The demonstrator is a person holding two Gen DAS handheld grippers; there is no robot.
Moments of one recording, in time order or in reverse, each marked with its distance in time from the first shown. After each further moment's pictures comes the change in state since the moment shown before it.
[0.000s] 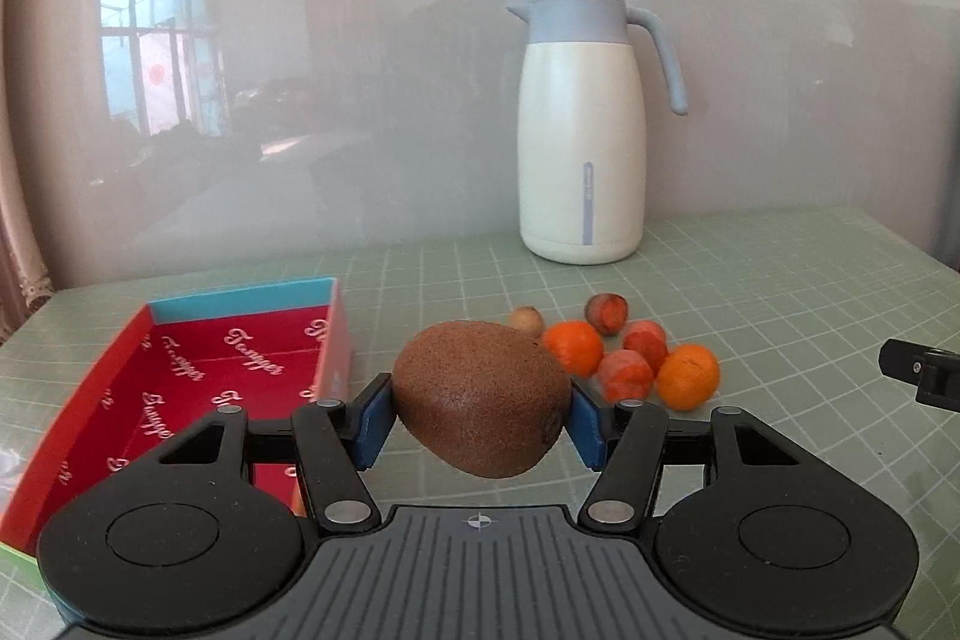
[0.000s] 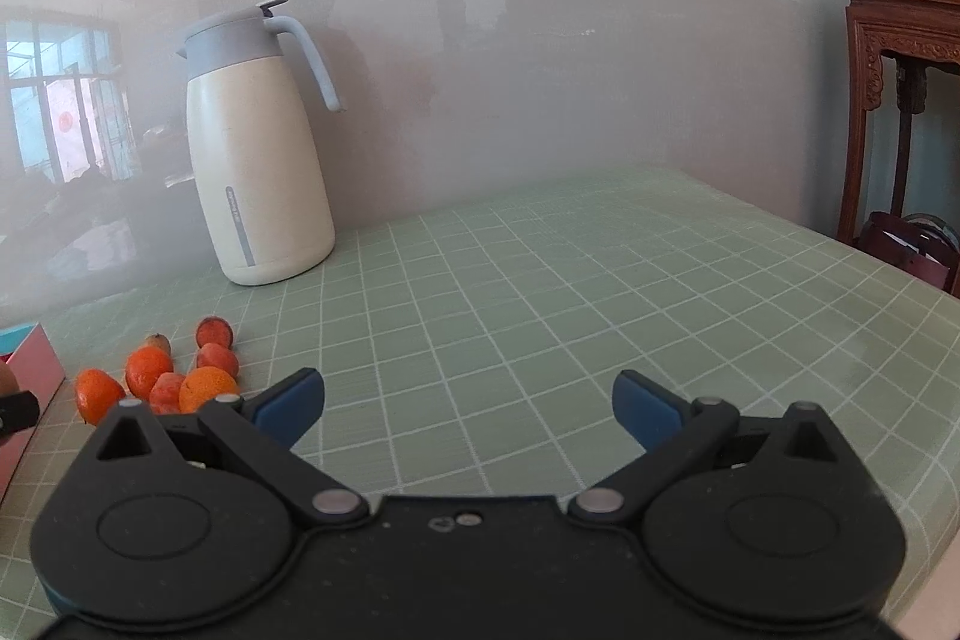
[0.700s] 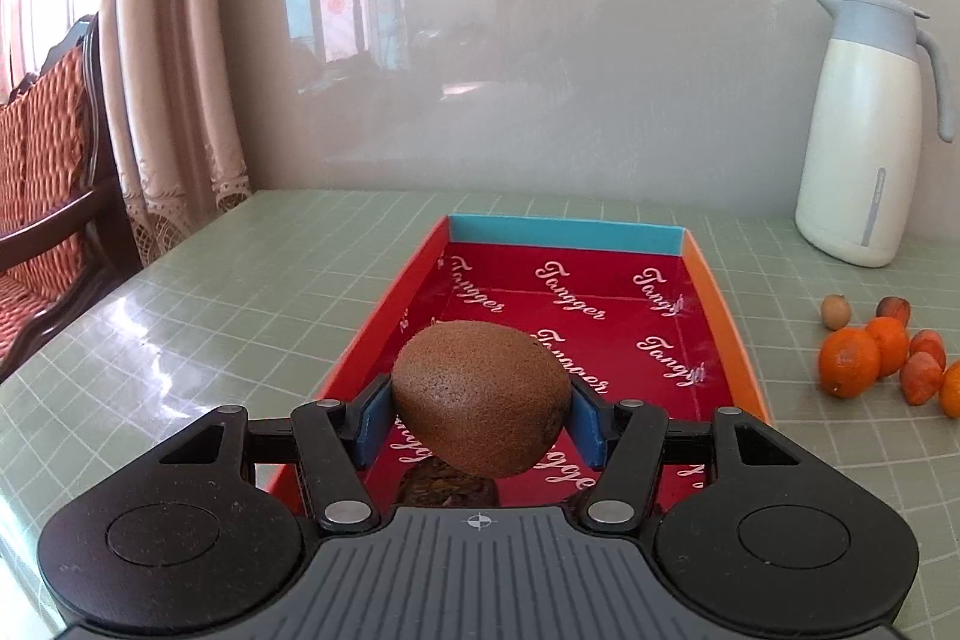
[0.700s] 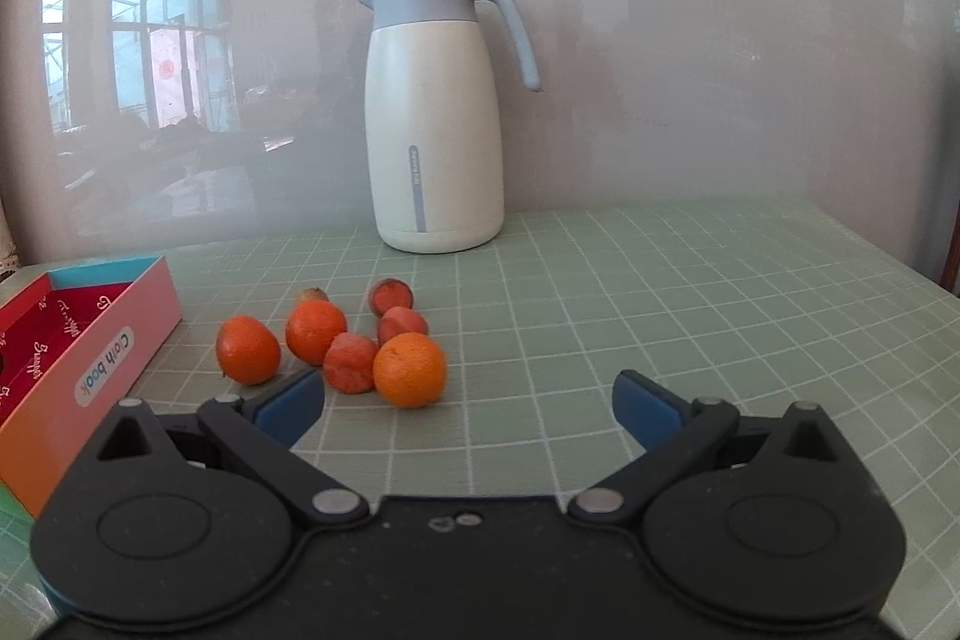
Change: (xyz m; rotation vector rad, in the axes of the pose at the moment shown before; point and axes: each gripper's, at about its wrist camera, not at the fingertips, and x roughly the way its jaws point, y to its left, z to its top) left arm 0.017 0.134 -0.025 -0.184 0.108 0.320; right arm 0.003 0.088 -0.012 -0.154 0.009 0.172
